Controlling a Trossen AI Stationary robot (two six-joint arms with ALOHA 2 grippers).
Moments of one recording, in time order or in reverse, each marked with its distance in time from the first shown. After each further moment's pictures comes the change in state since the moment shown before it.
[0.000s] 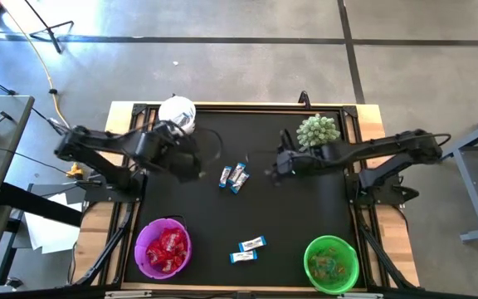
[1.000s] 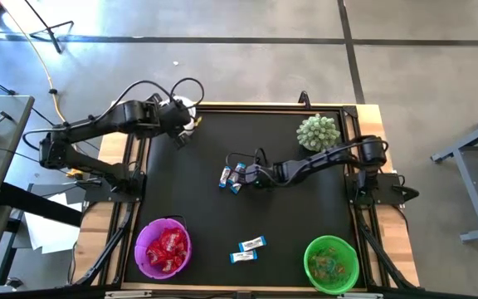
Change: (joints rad) left arm 0.484 -0.214 -0.235 0.321 0.070 0.367; right arm -0.092 0.517 -0.170 0.815 -0.137 0.651
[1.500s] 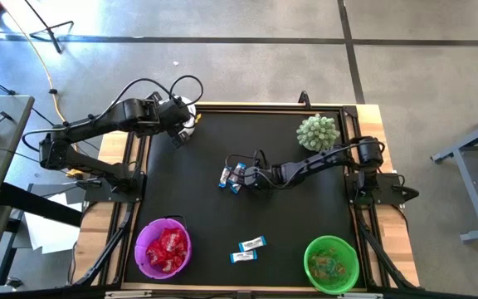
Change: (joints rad) left arm 0.033 0.000 0.000 0.010 0.018 0.028; right arm -0.002 0.048 0.003 0.010 0.040 0.017
